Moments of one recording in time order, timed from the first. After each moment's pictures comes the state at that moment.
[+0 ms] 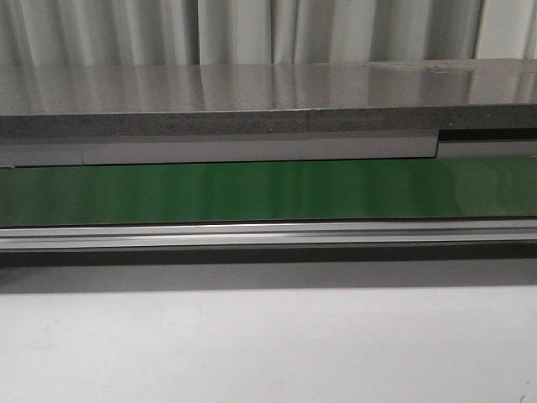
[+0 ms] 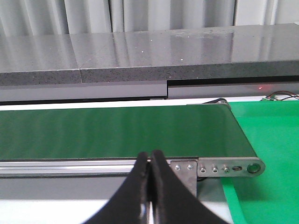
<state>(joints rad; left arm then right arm) 0.37 1.84 -1.50 -0.13 1.16 0.14 0.03 -0.02 0.03 0.05 0.10 0.01</state>
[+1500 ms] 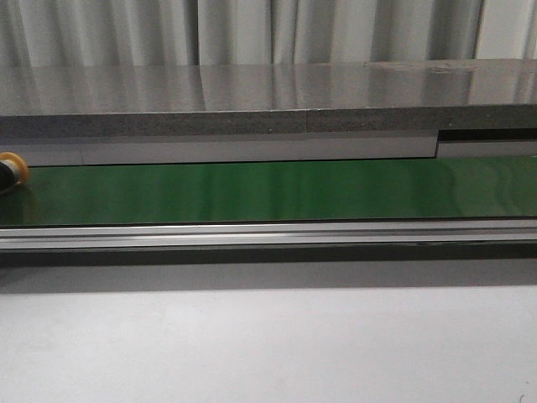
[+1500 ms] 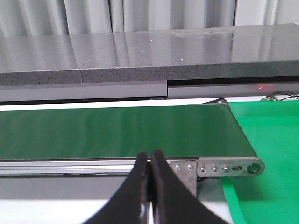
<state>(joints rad) 0.18 1.69 -1.44 -0.23 1.12 0.20 0.03 -0.02 0.03 0.05 0.10 0.01</state>
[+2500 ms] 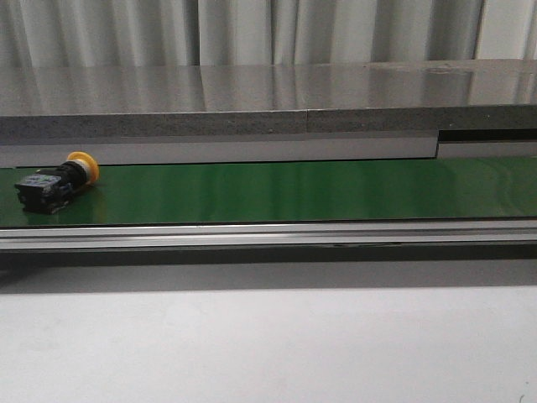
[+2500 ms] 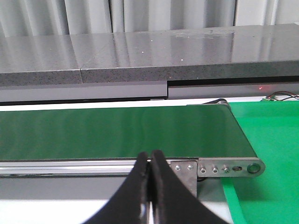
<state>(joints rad) -0.01 0.38 -0.29 -0.27 0.22 0.36 0.03 -0.02 0.03 0.05 0.10 0.01</state>
